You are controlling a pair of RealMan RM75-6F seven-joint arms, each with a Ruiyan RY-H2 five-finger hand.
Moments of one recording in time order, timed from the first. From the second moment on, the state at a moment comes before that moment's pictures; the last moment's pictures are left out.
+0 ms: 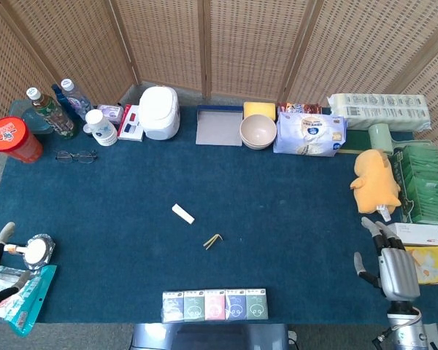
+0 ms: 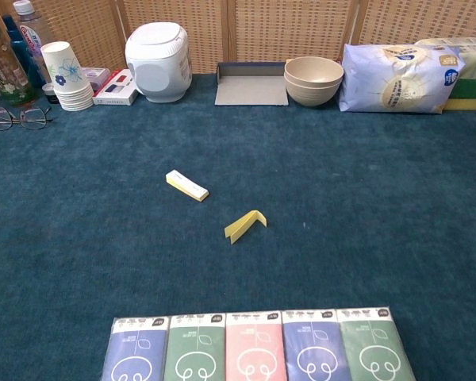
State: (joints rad) left arm 0.01 -1.13 0.10 -1.74 1.52 1.71 0.18; right arm 0.09 -1.28 0.00 -1.70 -1.46 1.58 -0.01
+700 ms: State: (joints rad) left arm 0.02 -1.12 0.06 -1.79 1.55 1.66 0.19; right arm 0.06 -1.28 0.03 -1.69 -1.46 1.55 0.02
